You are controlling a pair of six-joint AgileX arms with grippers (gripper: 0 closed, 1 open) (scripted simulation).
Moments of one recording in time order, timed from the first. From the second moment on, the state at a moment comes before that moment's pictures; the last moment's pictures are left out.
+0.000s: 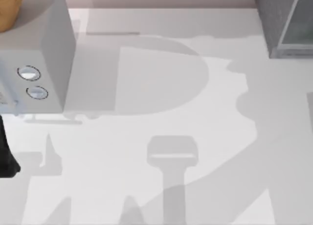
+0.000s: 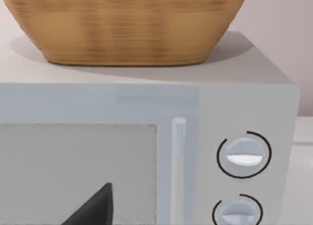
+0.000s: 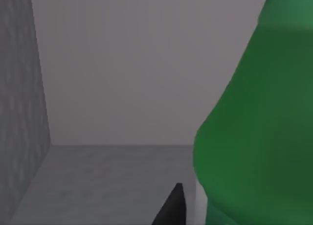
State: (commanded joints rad) left arm 0.00 0.00 0.00 0.00 0.00 0.00; right arm -0.18 2.23 1.21 1.03 -0.14 0.01
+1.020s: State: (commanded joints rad) left arm 0.00 0.00 0.00 0.00 0.00 0.00; right arm -0.21 1.97 0.95 1.00 -0.17 0.01
